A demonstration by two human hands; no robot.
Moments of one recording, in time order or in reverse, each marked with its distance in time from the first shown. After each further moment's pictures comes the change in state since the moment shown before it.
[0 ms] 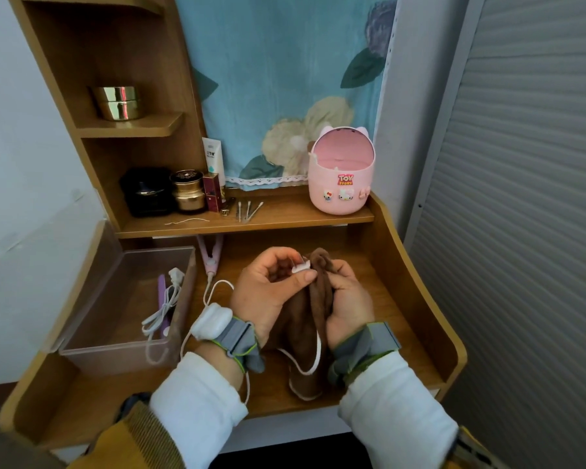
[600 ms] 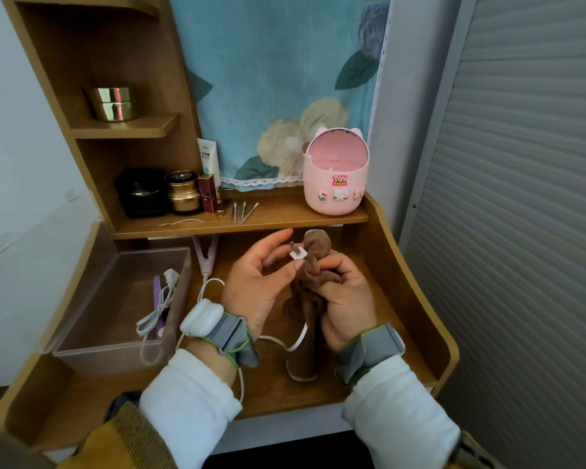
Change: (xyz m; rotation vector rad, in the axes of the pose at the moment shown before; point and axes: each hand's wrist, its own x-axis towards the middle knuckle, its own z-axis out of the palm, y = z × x) left_hand 0.003 0.012 -0.001 -0.075 -0.049 -0.012; right_hand -0.020 -0.009 0.003 -0.205 -0.160 -0.262
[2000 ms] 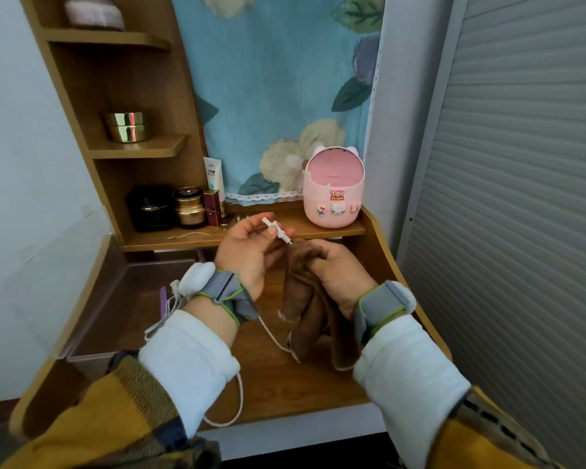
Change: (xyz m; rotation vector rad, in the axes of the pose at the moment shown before) left_hand 0.034 0.042 0.006 -0.295 0.205 -0.077; right_hand 0.028 -0.038 0.016 -0.735 -0.216 0.020
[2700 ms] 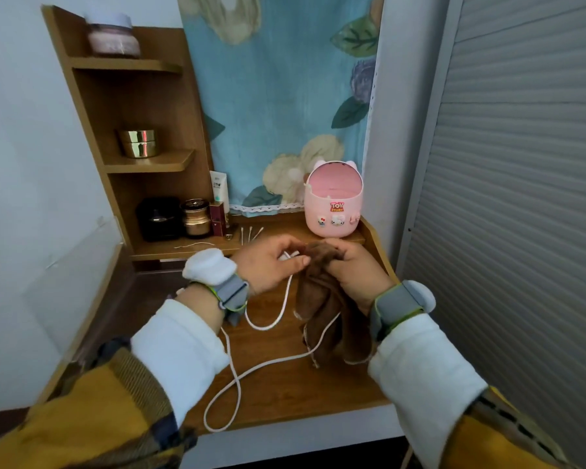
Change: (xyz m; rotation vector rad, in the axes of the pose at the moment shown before) left_hand -0.003 0.028 -0.004 1.348 -0.496 0.224; right_hand -0.004 -0.014 -0.026 -0.063 -0.062 -0.096
